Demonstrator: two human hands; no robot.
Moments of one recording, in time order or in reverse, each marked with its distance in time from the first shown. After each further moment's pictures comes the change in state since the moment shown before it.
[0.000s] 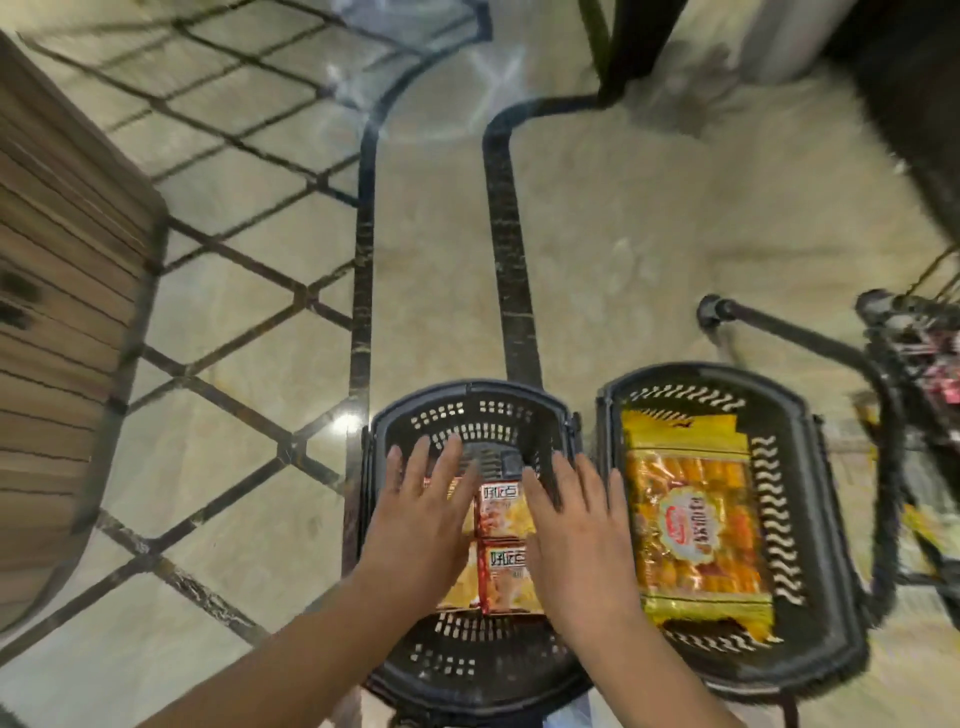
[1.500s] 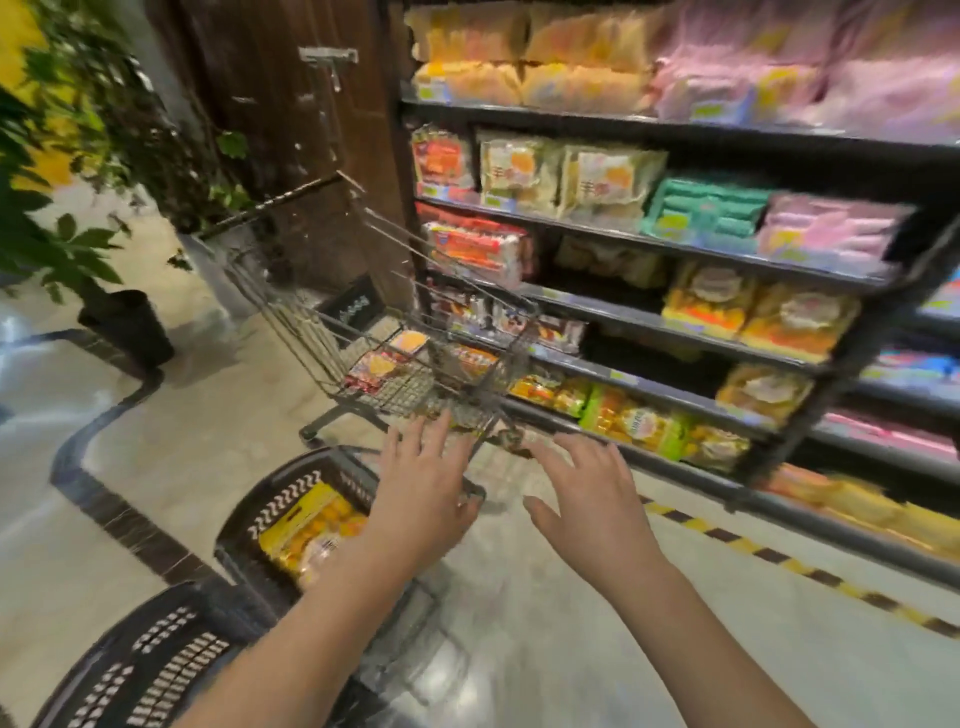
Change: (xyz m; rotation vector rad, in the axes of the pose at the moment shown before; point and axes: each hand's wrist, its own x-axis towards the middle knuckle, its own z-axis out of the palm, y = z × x) left_hand -0.348 0.485 -0.178 0.196 0.368 0.877; right_hand -0.620 0.250 -0.152 0.260 0.537 0.835
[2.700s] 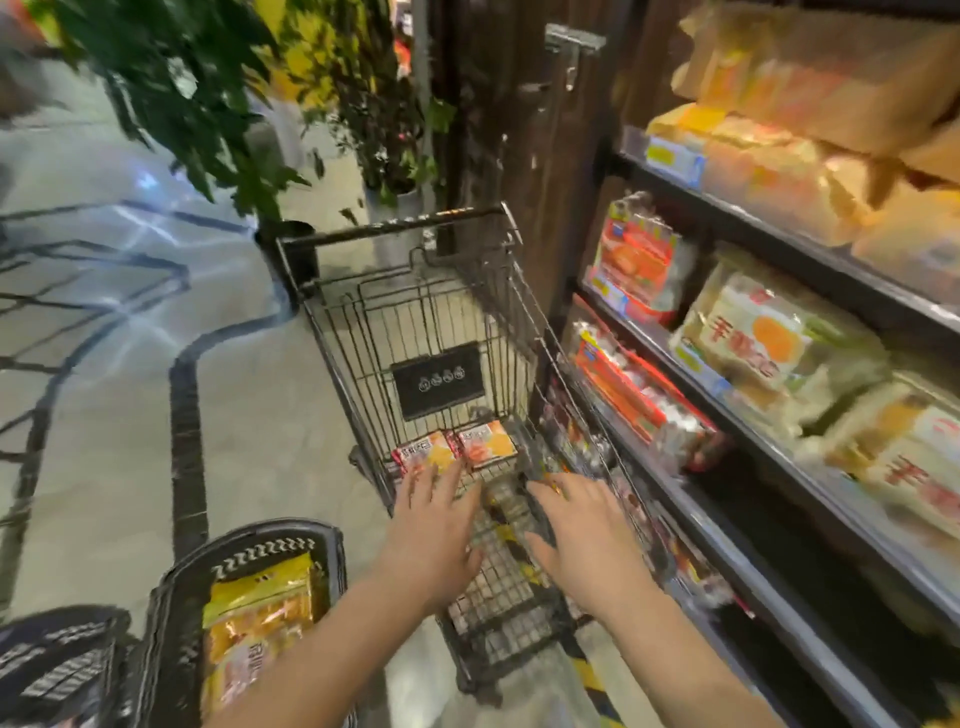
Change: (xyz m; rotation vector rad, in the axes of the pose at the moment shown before) left_hand 0.449 -0.136 0.008 -0.149 -0.114 -0.504; right_hand 0.584 0.058 0.073 -0.117 -0.319 -0.567
